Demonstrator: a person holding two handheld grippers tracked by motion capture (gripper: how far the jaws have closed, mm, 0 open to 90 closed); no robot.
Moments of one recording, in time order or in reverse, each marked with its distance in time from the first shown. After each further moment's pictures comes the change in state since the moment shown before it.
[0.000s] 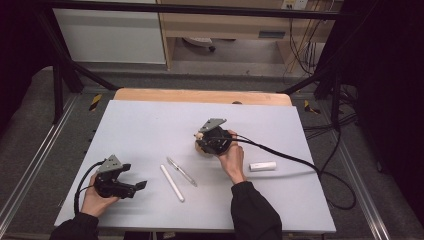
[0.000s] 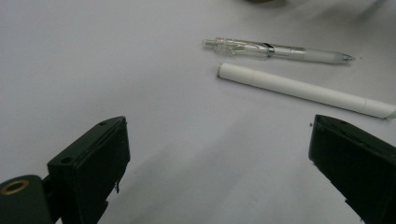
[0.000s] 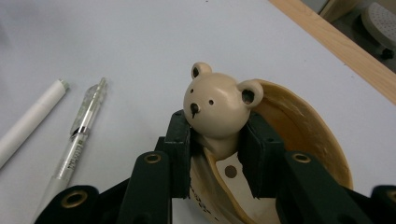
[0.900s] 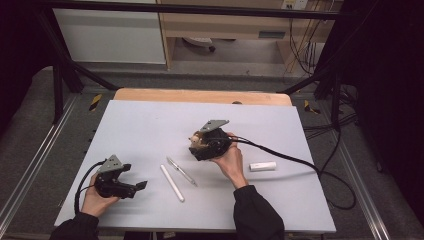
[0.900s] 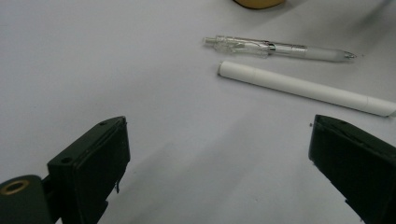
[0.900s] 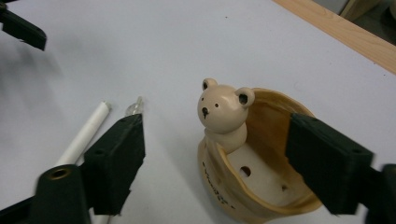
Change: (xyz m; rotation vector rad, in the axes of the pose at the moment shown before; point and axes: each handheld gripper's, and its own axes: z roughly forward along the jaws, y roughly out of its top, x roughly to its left) left arm 0.000 0.000 0.000 0.005 0.001 0.004; right arm 0.008 0.001 -0.010 -0.057 0.086 0.103
